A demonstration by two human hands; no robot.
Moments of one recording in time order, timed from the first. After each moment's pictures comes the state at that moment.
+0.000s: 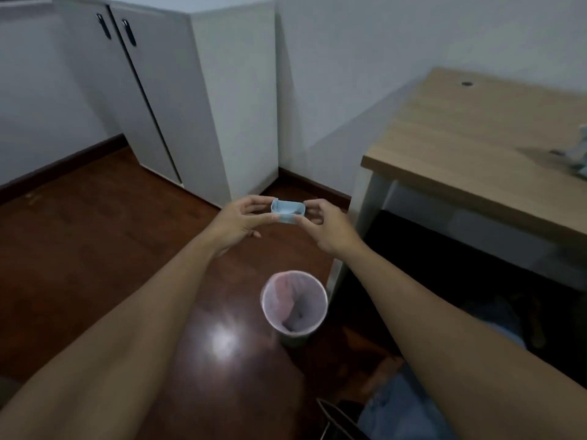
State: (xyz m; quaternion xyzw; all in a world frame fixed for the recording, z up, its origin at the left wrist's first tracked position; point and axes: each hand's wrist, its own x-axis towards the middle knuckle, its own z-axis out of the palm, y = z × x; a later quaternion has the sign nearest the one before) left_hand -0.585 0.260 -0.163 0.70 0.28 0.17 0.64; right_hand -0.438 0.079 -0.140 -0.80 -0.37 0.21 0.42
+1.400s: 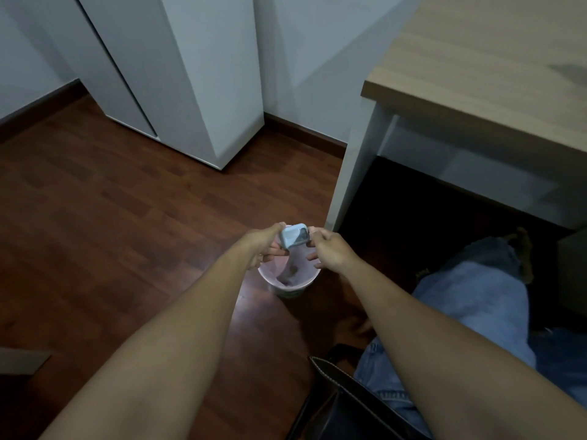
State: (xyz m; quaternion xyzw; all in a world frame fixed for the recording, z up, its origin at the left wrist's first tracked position) left_hand -0.568 0.177 -0.278 0.60 0.51 -0.10 0.61; right_hand -0.462 0.025 -0.282 -0.80 -0.17 0.42 0.40
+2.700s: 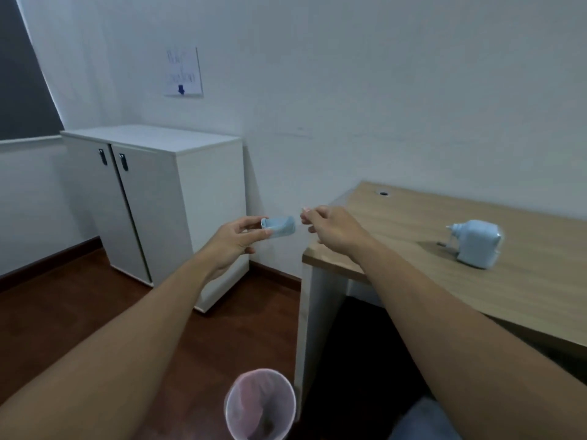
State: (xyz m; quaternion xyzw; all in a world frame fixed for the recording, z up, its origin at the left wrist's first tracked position) left_hand -0.509 0.229 -0.004 0.73 0.19 0.24 0.62; right_hand -0.375 0.022 0.061 -0.81 -0.38 0.10 0.43
